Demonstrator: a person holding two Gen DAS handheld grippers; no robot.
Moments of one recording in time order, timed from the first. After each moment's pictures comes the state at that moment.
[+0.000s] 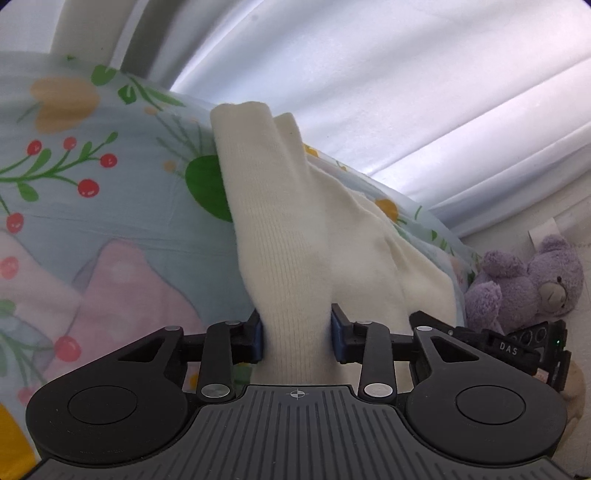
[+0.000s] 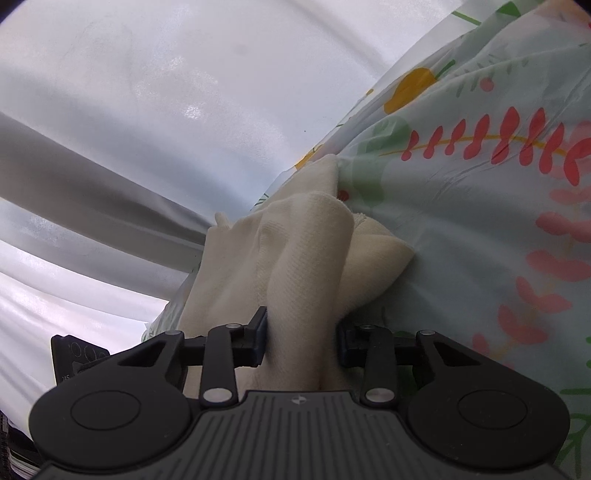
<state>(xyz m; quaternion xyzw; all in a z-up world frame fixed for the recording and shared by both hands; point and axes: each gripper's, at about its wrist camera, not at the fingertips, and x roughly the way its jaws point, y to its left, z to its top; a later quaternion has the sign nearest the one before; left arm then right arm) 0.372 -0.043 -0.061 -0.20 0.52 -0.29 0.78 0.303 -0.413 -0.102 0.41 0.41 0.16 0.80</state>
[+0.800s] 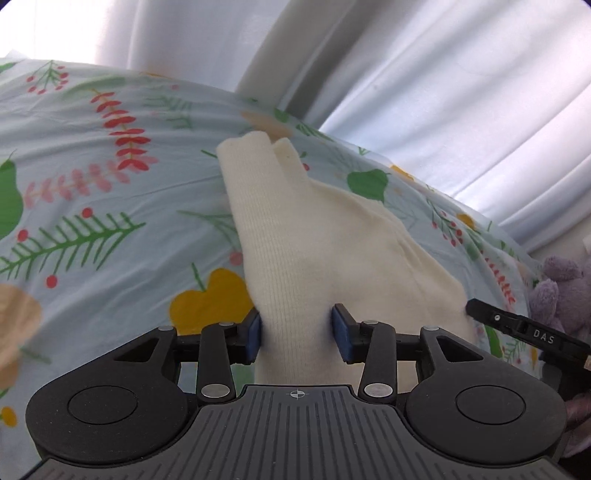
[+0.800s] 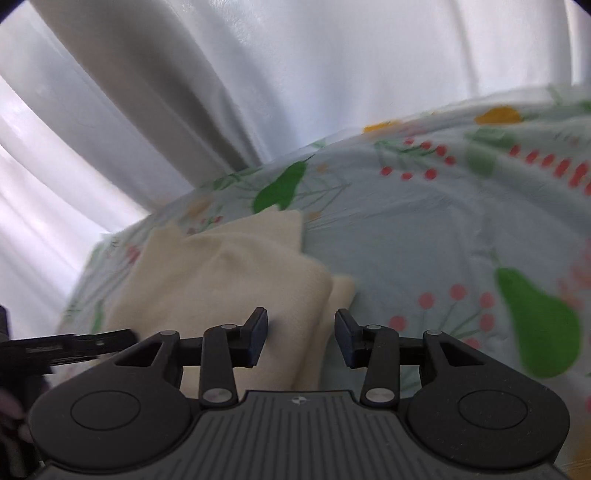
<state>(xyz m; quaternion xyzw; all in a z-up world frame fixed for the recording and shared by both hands) 0.275 0.073 -0.025 -0.16 0.50 -0.14 0.84 0.260 -0.280 -0.036 0.18 0.43 0.11 0.88</state>
